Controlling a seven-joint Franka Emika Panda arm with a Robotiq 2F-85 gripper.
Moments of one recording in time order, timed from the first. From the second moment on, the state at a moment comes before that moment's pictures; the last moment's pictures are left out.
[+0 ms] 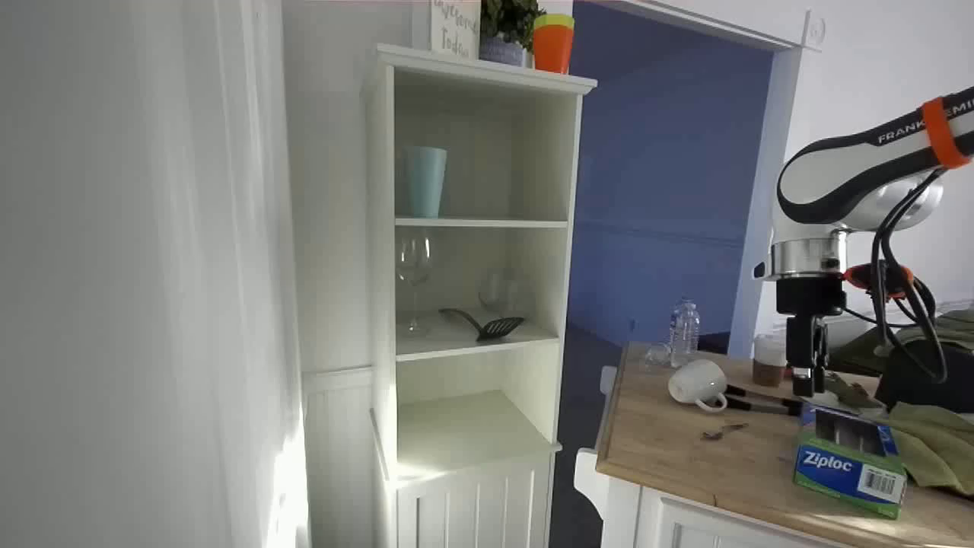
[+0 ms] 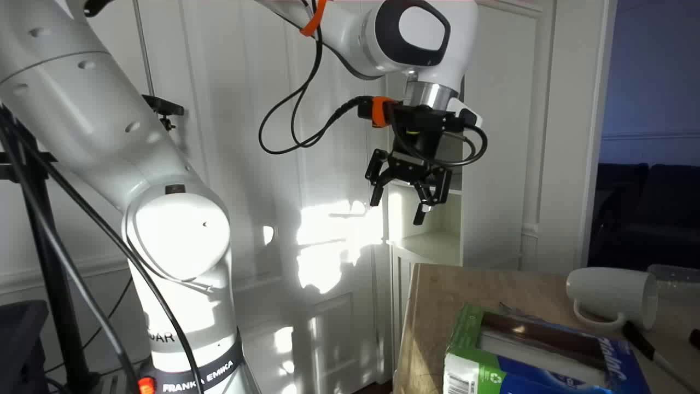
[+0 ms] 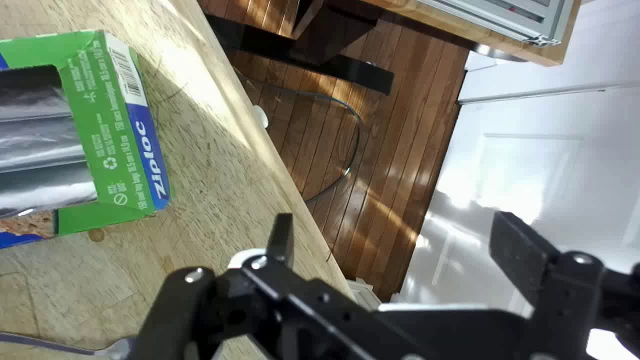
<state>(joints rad) -0.01 -0.48 -0.25 -2.43 -0.02 1.71 -0.47</state>
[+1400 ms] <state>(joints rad) -0.16 -0.53 -0.27 -2.43 -0.03 2.03 -0.37</state>
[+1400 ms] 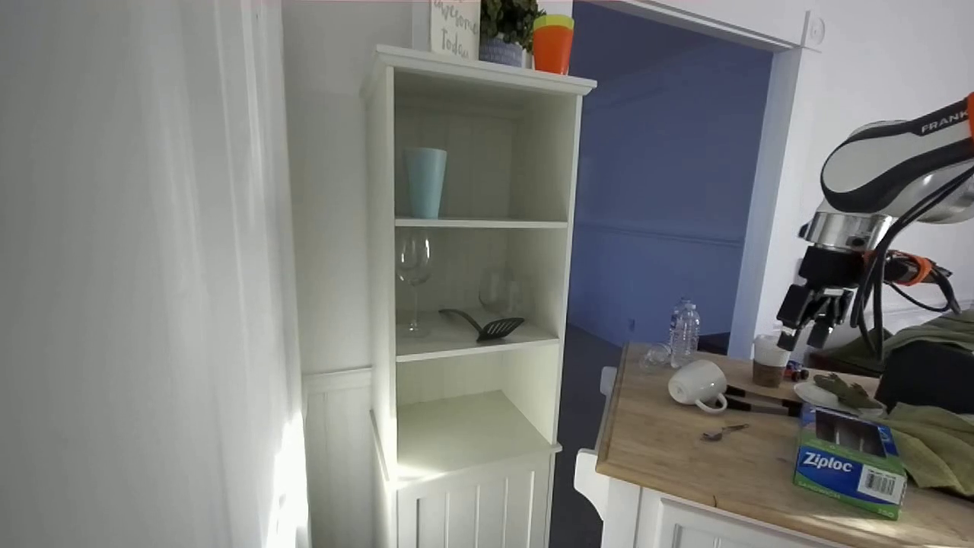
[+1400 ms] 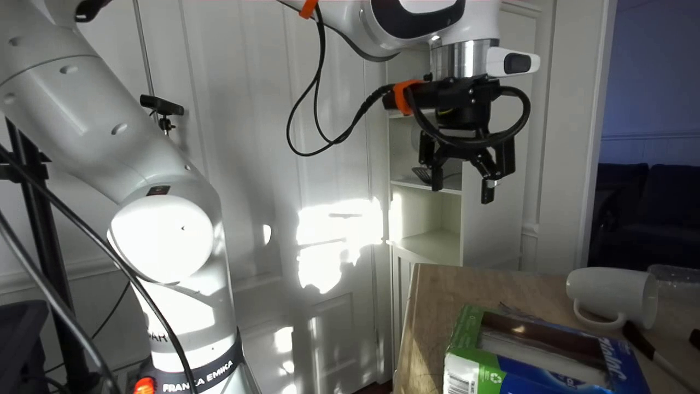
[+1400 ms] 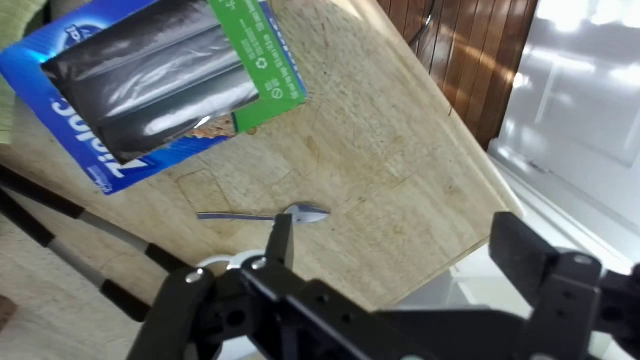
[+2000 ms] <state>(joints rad) -0.31 -0.50 -0.29 -2.54 -0.03 2.37 -0.09</state>
